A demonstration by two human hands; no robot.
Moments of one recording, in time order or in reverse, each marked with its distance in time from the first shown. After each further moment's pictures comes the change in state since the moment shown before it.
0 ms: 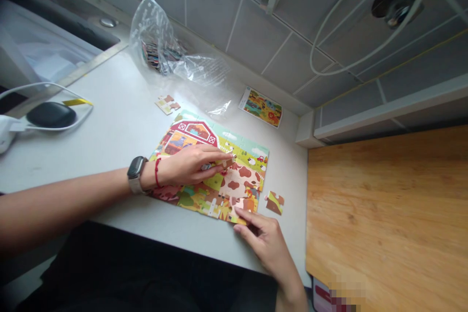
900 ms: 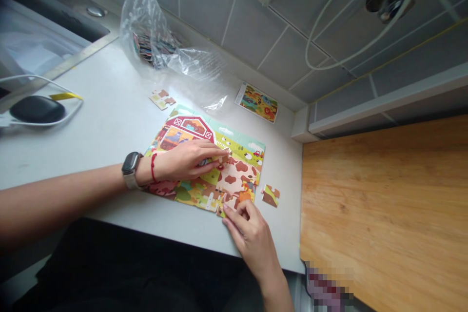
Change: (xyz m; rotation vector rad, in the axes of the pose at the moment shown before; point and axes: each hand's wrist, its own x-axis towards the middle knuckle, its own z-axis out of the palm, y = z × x) left_hand 0.000 0.000 0.000 0.060 -0.054 -0.018; right_hand -0.008 -0.006 0.030 -0.404 0.183 -0.402
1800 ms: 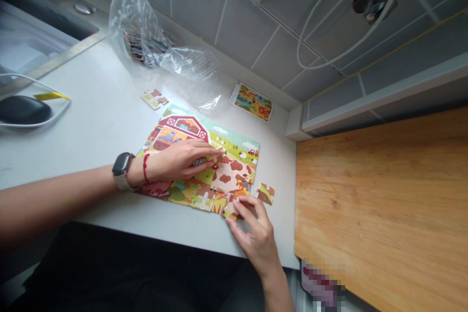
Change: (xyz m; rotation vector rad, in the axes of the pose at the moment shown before) left_hand 0.001 -0.001 0.000 0.010 0.007 0.013; right_hand -0.010 0.017 -0.006 0.003 0.205 -0.017
